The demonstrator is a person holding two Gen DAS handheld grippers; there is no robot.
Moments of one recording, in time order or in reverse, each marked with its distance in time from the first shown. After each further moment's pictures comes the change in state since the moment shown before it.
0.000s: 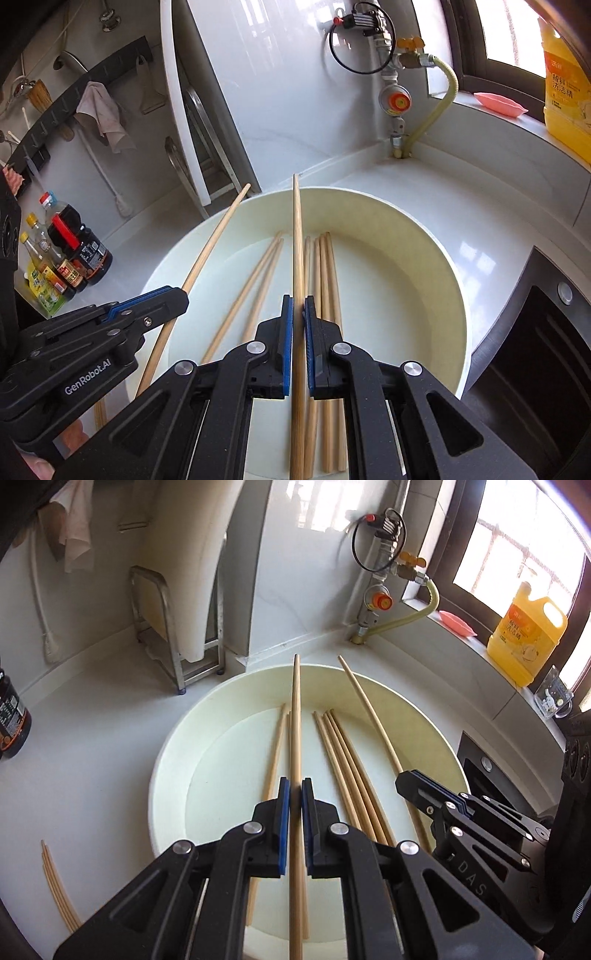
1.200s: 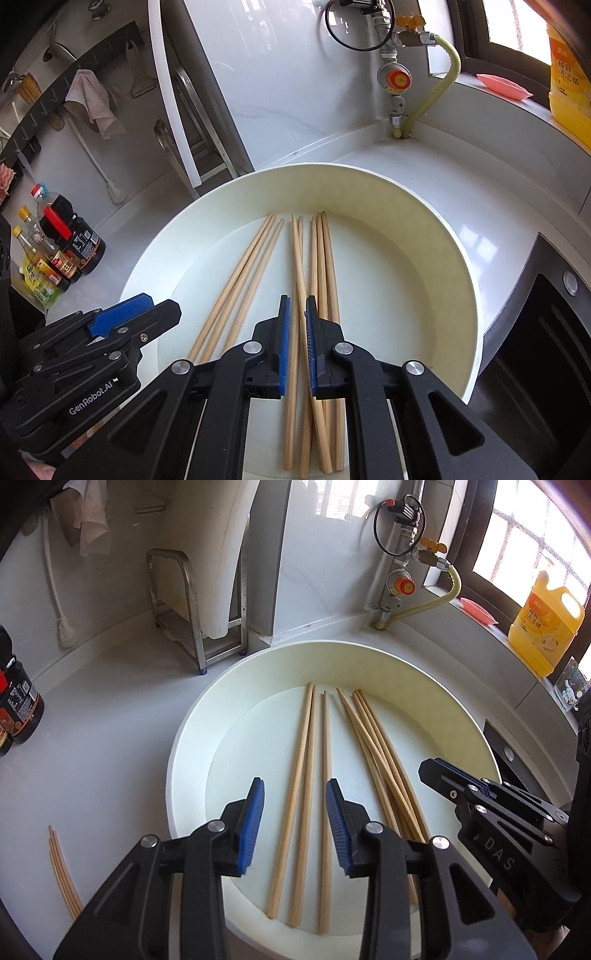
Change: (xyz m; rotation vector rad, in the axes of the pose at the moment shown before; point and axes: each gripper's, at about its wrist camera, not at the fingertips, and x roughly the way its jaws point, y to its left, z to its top) left arm 0.003 0.018 -0.015 -0.021 0.025 0.073; right arm 0.010 0.000 -0.002 0.000 0.056 -0.001
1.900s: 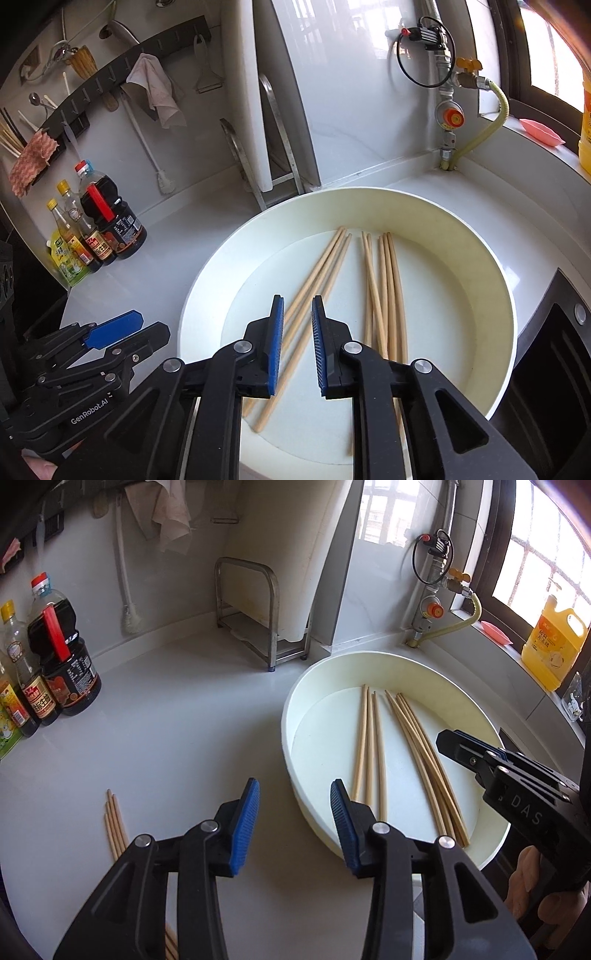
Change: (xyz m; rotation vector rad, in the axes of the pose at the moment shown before) left arm -0.062 0.054 -0.039 -0.068 -0.063 0.095; right arm -0.026 0.058 -0.003 -0.124 -0.045 0.092
